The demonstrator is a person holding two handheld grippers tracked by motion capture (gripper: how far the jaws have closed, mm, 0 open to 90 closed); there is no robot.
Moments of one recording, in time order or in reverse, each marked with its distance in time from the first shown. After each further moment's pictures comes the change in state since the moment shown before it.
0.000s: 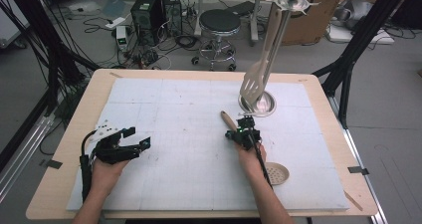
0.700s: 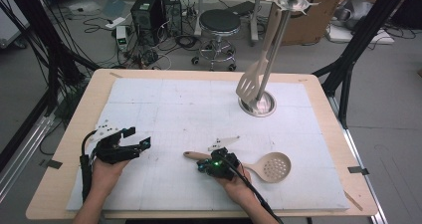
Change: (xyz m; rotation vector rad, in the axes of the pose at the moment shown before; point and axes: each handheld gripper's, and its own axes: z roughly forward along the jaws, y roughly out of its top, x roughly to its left) left arm -0.001 0.000 0.000 0.000 0.002 -0.001; right arm 0.081 -0.064 -0.001 0.054 0.324 -0.441
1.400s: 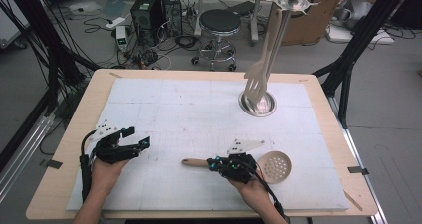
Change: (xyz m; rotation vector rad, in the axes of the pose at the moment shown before) left arm 0.001 0.000 0.001 0.001 0.001 -0.001; right arm 0.007 -0.011 -0.051 -0.155 0.056 -0.073
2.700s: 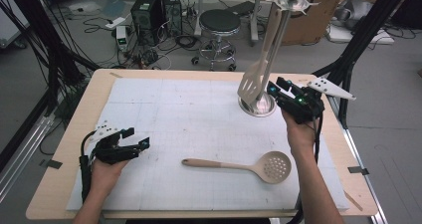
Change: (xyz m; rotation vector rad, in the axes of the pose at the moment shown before) left arm 0.003 -0.002 -0.002 0.008 0.016 -0.010; right arm -0.084 0.097 -0.153 -0.533 -0.458 0.062
